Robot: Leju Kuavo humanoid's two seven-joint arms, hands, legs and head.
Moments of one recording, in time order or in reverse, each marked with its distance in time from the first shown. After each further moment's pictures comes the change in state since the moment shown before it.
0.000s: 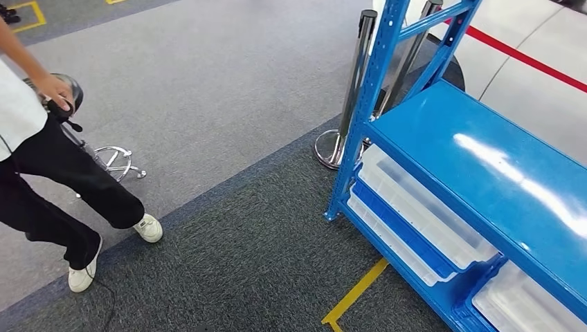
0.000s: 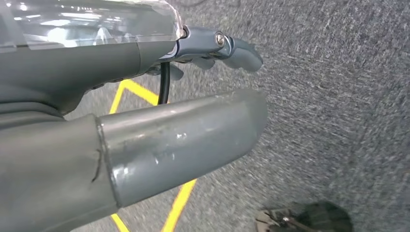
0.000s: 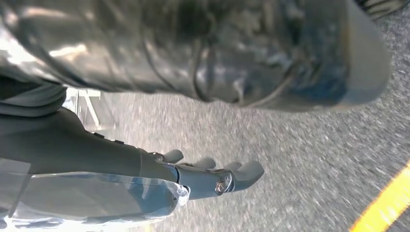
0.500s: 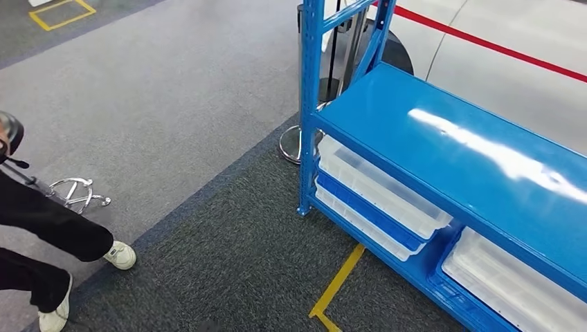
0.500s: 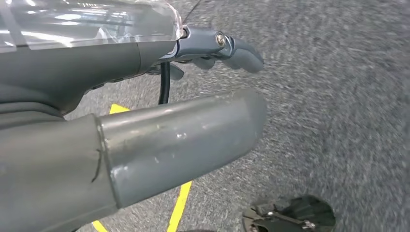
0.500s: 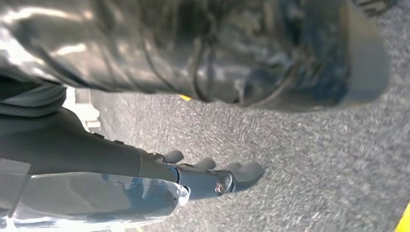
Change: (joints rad) left arm -0.006 0.004 0.006 0.000 -0.002 0.005 0.004; right arm -0.003 0.000 -0.001 0.000 0.004 0.002 -0.008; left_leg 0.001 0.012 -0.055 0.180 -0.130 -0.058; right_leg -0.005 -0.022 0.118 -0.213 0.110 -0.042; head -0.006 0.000
